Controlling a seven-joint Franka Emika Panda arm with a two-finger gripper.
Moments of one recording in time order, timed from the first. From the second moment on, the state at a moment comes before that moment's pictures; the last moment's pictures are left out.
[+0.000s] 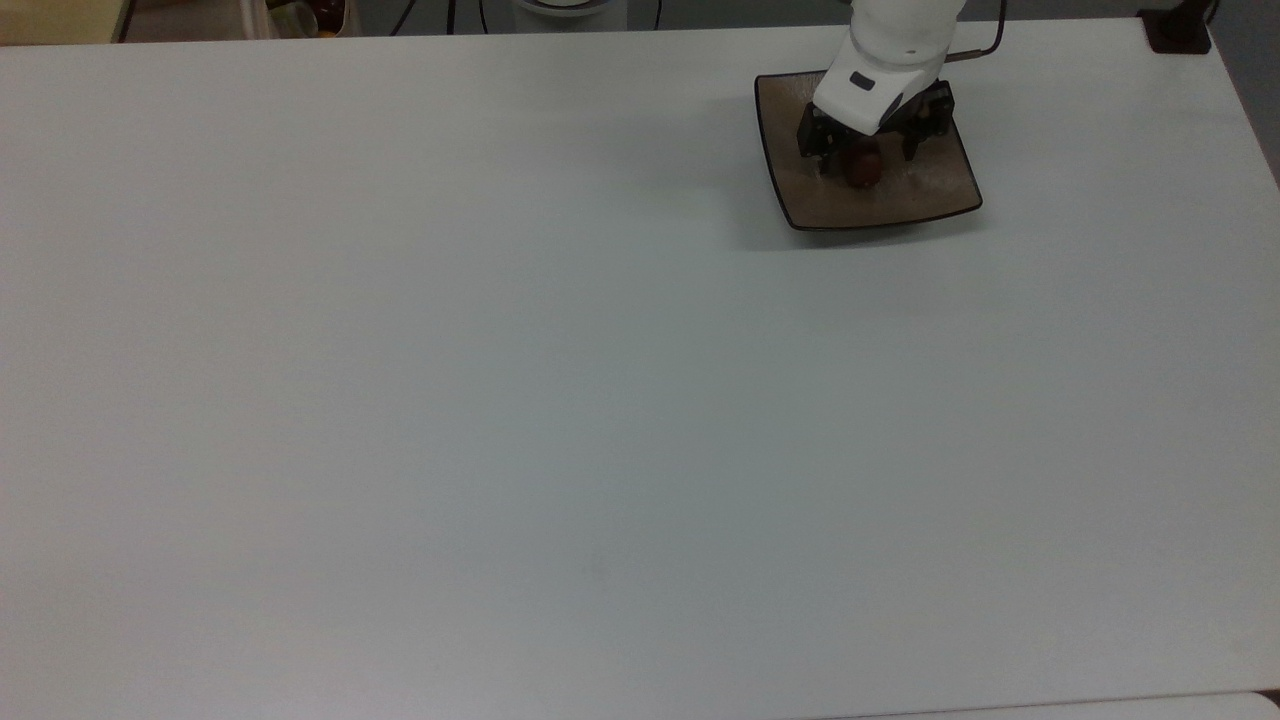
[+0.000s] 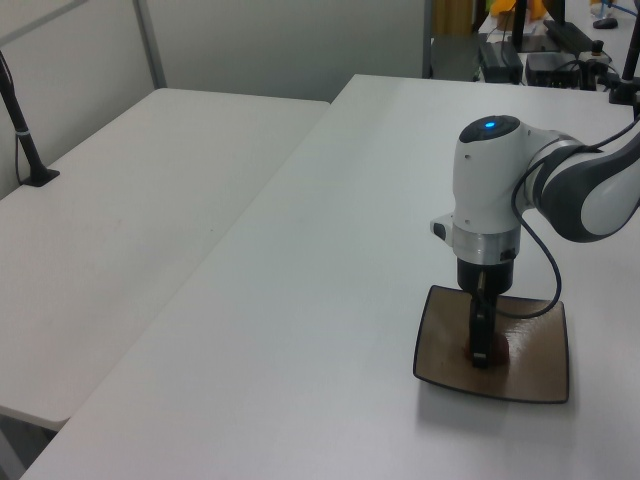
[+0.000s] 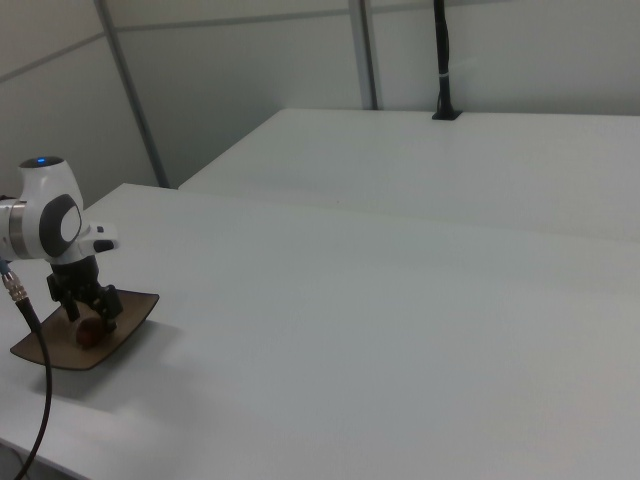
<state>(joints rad) 0.35 0.23 0.35 -2.05 0.05 2.27 0.46</state>
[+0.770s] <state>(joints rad) 0.23 0.03 0.24 -1.85 0.00 1.99 0.46</state>
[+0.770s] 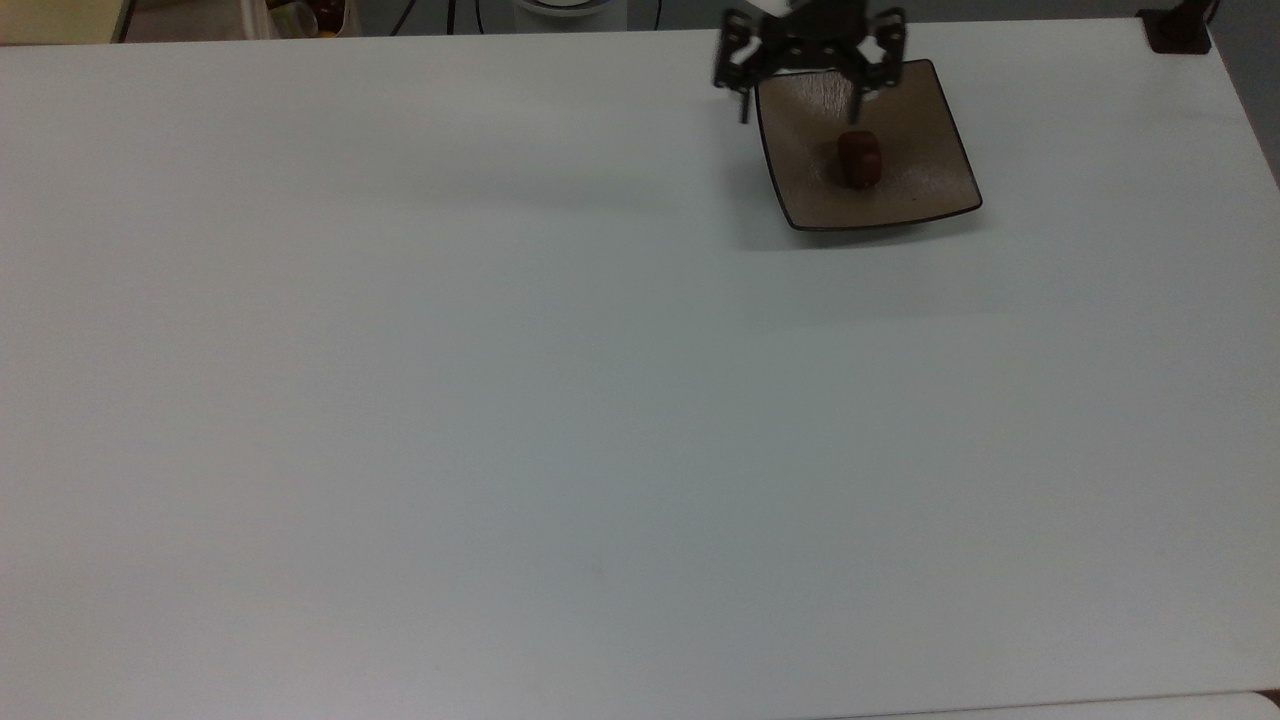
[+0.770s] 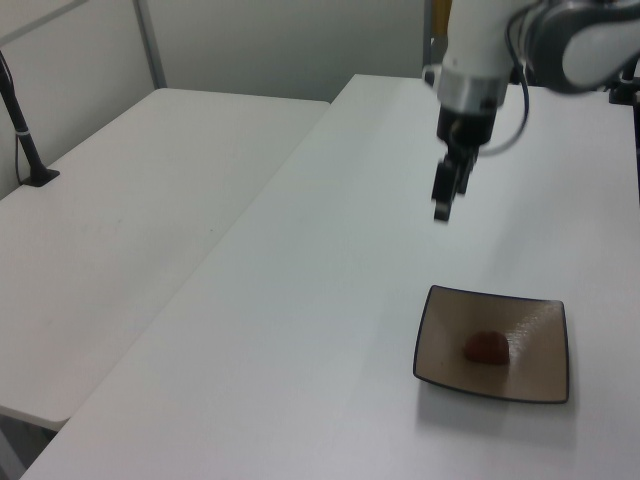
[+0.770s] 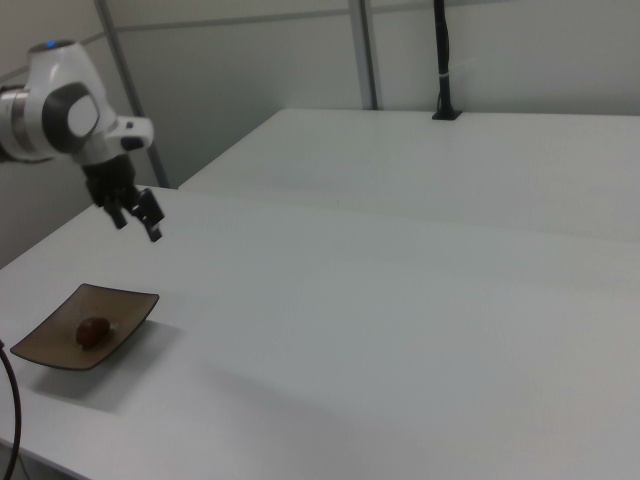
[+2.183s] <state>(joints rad) 0.23 -0.04 -0.03 -1.76 0.00 1.84 0.02</state>
